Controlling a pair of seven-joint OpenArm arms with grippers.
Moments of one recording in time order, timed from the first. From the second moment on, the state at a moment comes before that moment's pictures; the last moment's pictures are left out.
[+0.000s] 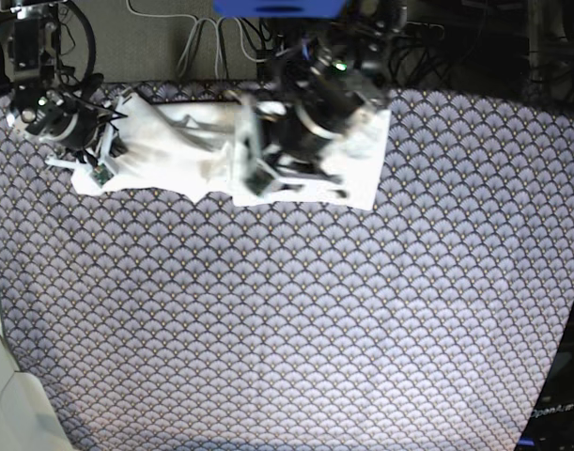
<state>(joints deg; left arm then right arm) 15.5 4.3 19.8 113.8 13.6 -25.3 44.4 -18.4 23.4 8.8 97.4 7.7 39.3 -43.9</state>
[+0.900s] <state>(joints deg) 15.6 -5.8 -0.2 103.6 -1.2 -25.9 45.5 -18.7 23.6 21.4 111.9 17.6 39.7 -58.3</state>
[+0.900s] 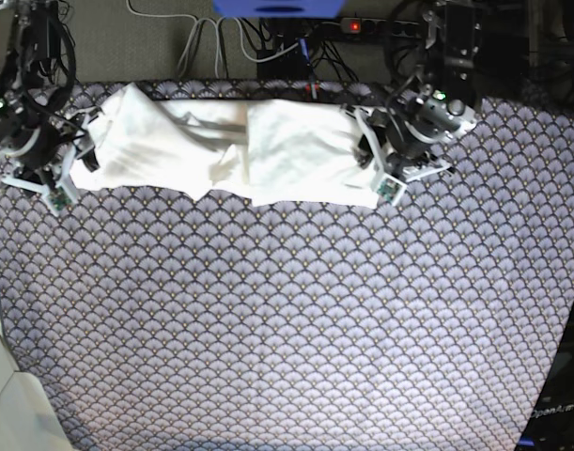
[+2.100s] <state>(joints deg) 17.3 -7.5 -8.3 104.8 -2.9 -25.9 45.7 -16.8 21.3 23.7 94.4 21.3 39.7 -54.5</state>
